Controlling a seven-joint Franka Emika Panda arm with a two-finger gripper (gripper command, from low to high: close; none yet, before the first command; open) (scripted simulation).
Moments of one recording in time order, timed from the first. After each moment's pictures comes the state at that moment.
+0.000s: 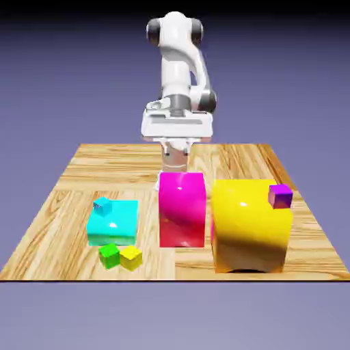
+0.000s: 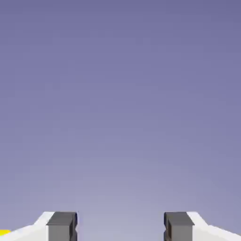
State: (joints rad) arm 0.01 -0.53 -0.02 -2.77 0.02 2.99 0.74
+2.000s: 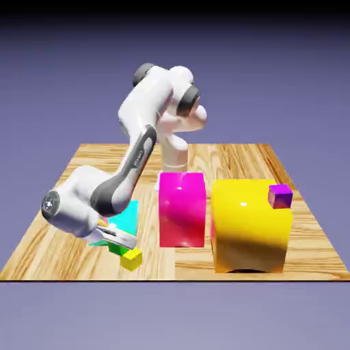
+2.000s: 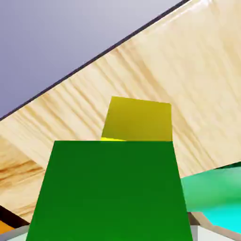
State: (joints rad) arm 0.11 0.70 -0.49 -1.63 0.43 1.51 0.55
